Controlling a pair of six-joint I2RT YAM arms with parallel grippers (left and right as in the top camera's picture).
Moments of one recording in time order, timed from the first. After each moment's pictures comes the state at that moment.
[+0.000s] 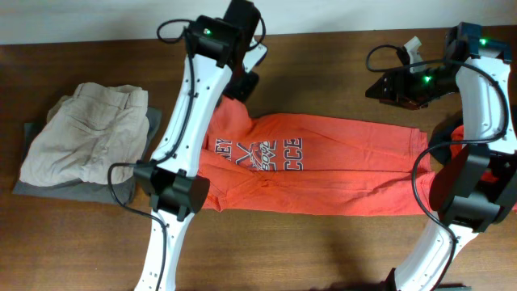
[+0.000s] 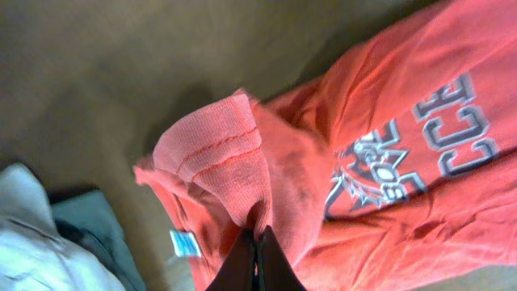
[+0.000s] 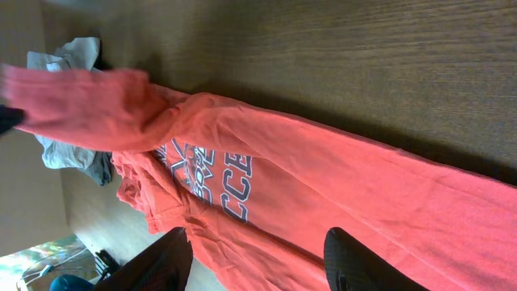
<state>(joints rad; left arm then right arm) -0.42 2.45 2.80 -1.68 -0.08 0.18 -0.28 2.12 2.00 -1.37 -0.75 -0.24</state>
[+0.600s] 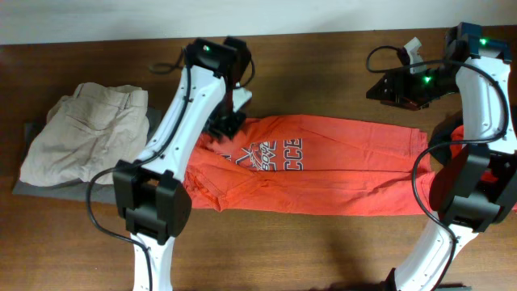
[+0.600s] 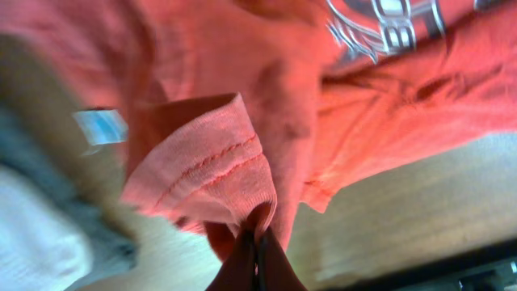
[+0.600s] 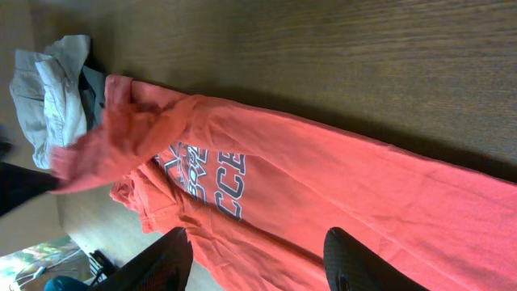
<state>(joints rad) -0.41 2.19 2.15 -1.66 -0.04 0.15 -0.28 2.12 2.00 -1.37 -0.72 -0.24</state>
